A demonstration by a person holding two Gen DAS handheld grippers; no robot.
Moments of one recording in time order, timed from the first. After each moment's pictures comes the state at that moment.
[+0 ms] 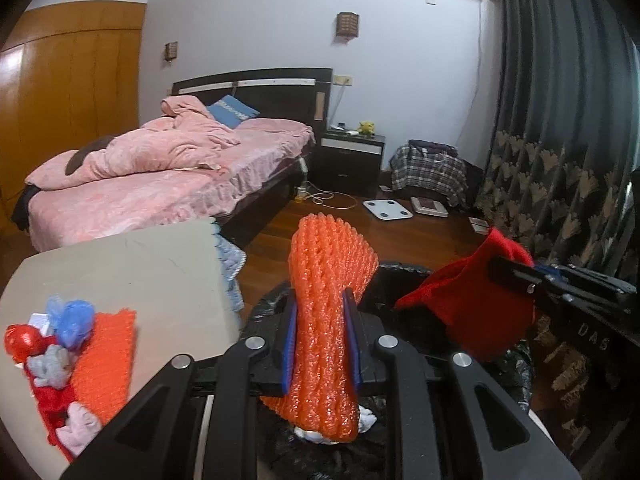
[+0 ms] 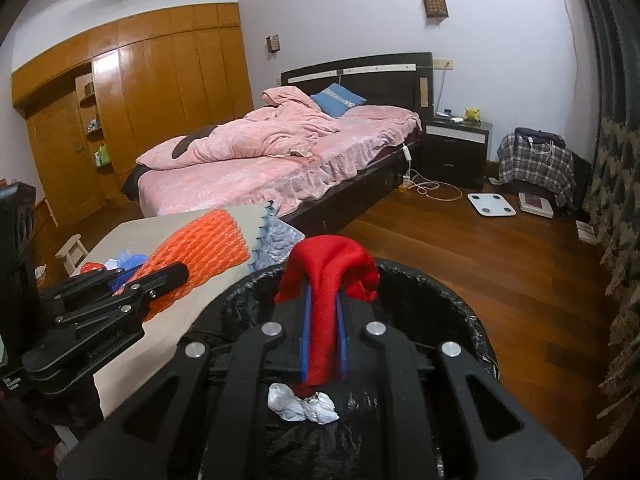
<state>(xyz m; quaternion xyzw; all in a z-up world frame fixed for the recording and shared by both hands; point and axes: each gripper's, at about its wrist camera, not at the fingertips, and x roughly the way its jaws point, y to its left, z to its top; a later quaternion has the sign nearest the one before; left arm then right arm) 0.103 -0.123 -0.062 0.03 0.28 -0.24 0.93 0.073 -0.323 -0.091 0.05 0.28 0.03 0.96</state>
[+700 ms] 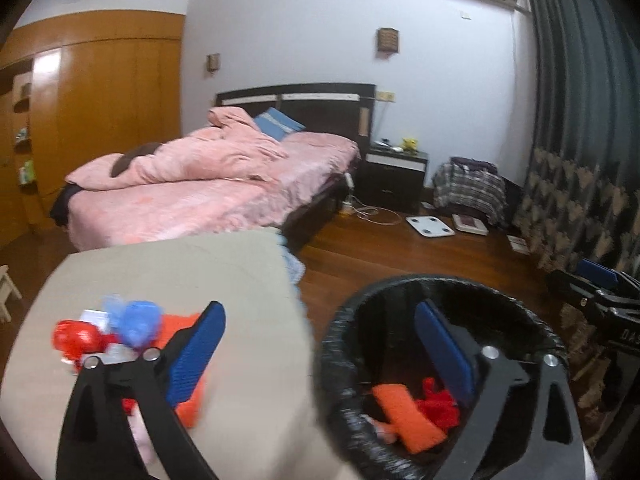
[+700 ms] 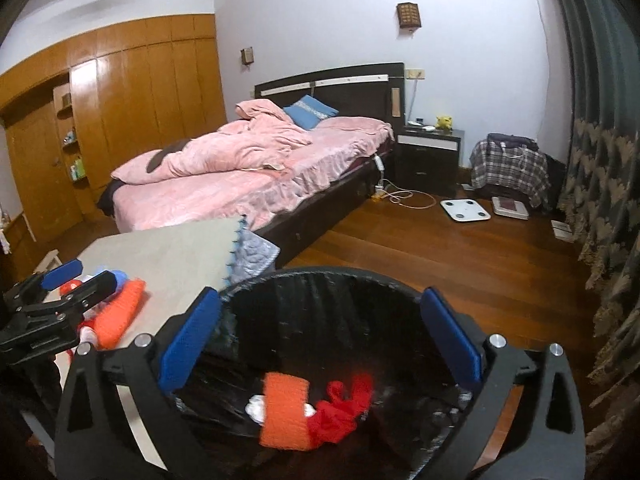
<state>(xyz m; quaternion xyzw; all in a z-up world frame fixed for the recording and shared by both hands) 0.098 -0.051 -0.049 0.02 0.25 -0.15 0.96 0.070 -0.321 -0.088 0.05 0.25 -0.02 0.97</state>
